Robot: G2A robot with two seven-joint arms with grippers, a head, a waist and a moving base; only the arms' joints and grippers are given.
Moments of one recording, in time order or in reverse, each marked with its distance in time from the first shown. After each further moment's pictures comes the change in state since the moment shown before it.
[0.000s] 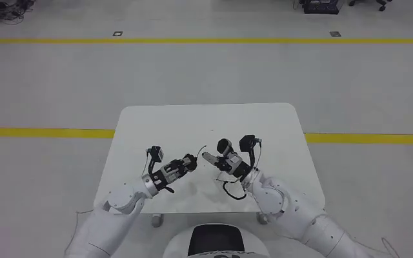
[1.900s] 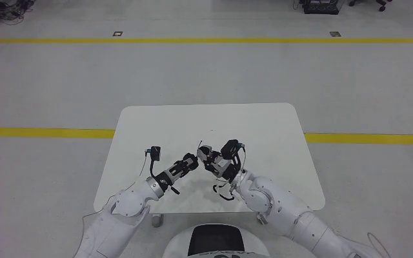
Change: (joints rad) left arm 0.034 -0.009 0.046 -0.058 0.336 -0.072 0.281; right arm 0.041 -0.120 -0.041 0.167 -0.334 0.000 -0.105
